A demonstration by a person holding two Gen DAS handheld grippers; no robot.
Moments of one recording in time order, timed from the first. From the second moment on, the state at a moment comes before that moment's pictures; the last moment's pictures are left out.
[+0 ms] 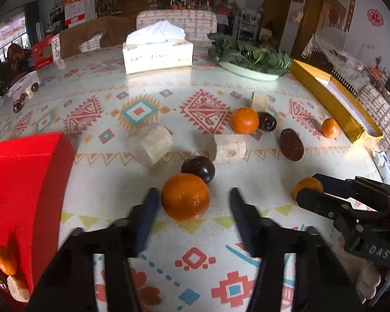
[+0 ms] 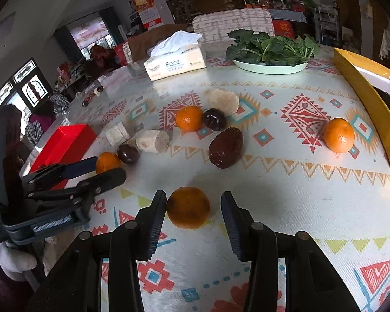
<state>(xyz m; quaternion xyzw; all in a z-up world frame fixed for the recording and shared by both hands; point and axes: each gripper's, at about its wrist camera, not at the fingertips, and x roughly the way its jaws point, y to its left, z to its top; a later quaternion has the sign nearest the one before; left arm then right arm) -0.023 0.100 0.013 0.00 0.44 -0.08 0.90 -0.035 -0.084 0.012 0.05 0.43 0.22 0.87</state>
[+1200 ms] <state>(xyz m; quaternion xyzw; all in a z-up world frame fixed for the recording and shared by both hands) -0.134 0.244 0.058 -0.14 0.36 0.01 0.92 -0.085 0.006 0.059 -0.02 0.40 0.26 0.88</state>
